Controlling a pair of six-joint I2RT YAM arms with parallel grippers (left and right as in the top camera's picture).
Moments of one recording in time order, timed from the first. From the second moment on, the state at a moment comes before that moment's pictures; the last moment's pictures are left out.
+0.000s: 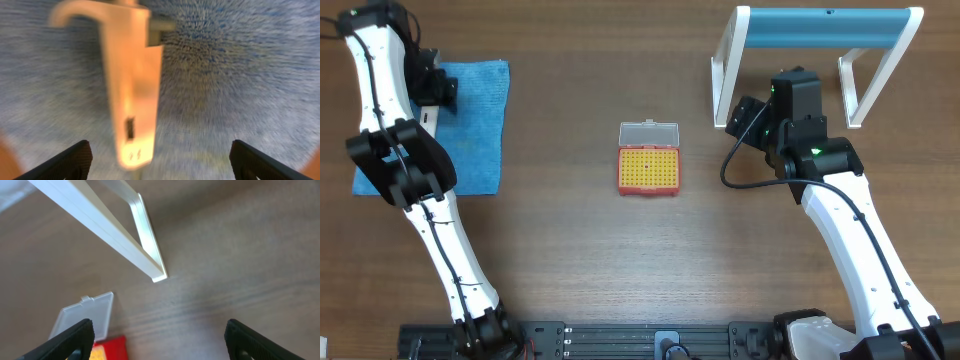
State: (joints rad) left arm 0.37 2.64 2.62 -1.59 -0.11 0.23; right arm 0.15 1.37 1.06 -0.55 0.01 0.56
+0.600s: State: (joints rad) left arm 0.36 1.70 2.63 -1.69 0.09 0.13; right arm 0.13 0.95 1.07 -0.67 0.42 0.43
